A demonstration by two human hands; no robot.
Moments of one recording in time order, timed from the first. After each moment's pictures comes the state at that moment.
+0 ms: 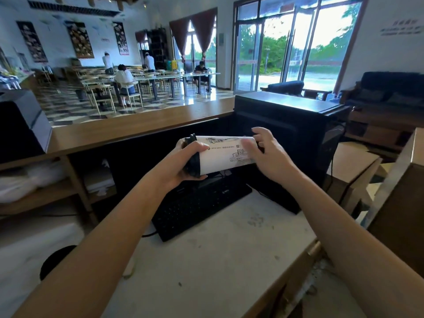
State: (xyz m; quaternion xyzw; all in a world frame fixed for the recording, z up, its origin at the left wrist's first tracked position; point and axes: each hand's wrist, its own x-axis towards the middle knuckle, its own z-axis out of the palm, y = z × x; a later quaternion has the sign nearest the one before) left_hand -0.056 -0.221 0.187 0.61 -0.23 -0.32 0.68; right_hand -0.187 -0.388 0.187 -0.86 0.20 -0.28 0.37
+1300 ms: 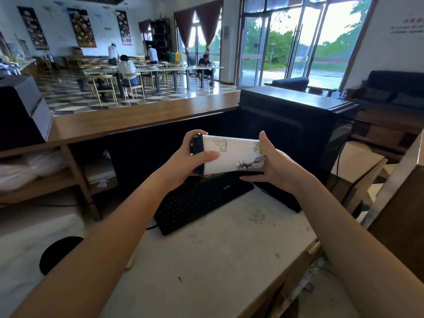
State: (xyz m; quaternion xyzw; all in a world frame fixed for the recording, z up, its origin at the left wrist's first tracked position) left_hand -0.049 -0.220 0.163 0.61 -0.35 -0.27 0.66; right_hand -0.179 -0.403 0.166 -0.66 0.17 -0.11 0.73
